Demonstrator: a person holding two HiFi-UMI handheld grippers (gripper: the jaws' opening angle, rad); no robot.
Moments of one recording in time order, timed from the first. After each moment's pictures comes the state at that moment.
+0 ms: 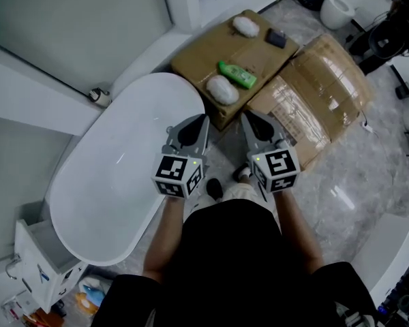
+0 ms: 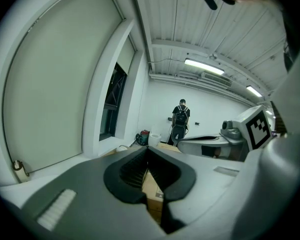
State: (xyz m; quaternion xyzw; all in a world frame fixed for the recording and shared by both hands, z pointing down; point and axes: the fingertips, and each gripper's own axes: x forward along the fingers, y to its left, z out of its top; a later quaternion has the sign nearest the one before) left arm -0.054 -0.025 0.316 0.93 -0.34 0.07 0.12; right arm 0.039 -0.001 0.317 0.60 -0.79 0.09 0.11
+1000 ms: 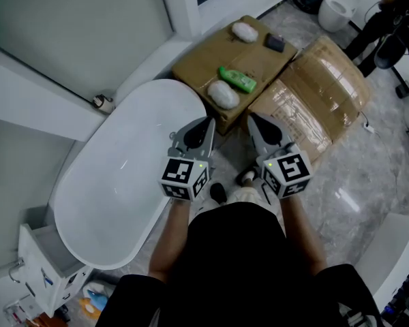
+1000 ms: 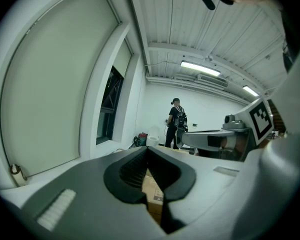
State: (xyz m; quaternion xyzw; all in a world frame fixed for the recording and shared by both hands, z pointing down) left arm -0.045 -0.013 0.298 0.94 -0.33 0.05 0.11; right arm 0.042 0.018 0.277 0.59 -0.80 0.08 0.07
